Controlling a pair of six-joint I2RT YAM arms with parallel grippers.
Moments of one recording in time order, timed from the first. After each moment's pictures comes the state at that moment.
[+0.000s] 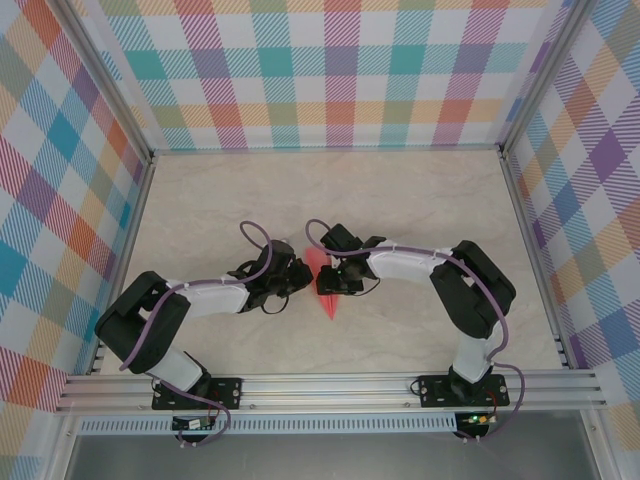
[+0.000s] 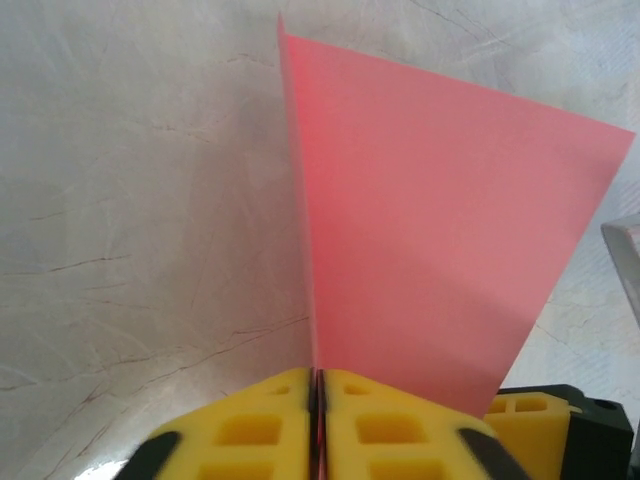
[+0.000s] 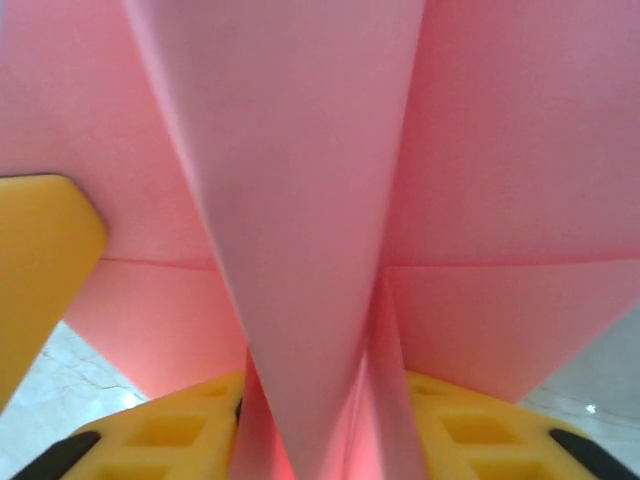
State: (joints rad) left arm -0.66 1.53 0.62 0.15 0.09 -1.01; right arm 0.81 1.82 1.10 -0.49 -0.21 0.68
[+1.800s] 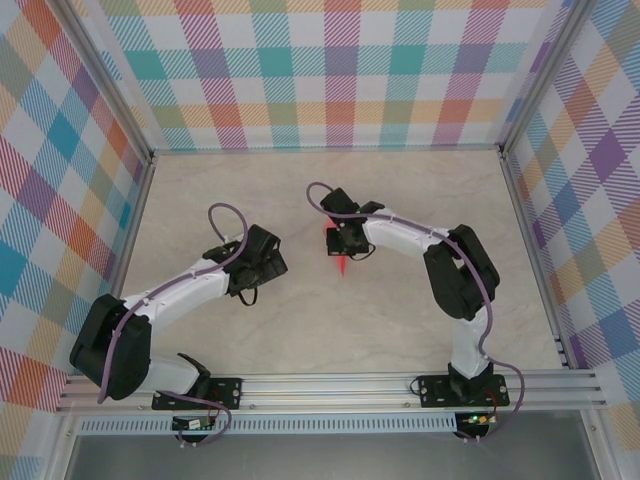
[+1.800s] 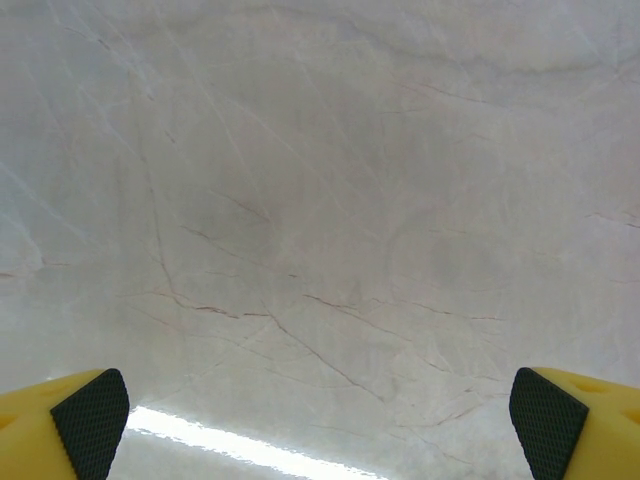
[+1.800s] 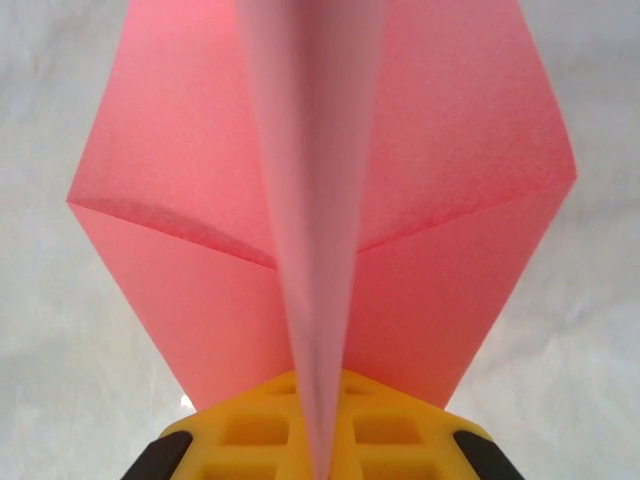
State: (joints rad) left arm -0.55 1.37 0.83 -0.61 -0.26 -0.96; right arm 0.68 1.99 1.47 -0.67 0.07 0.59
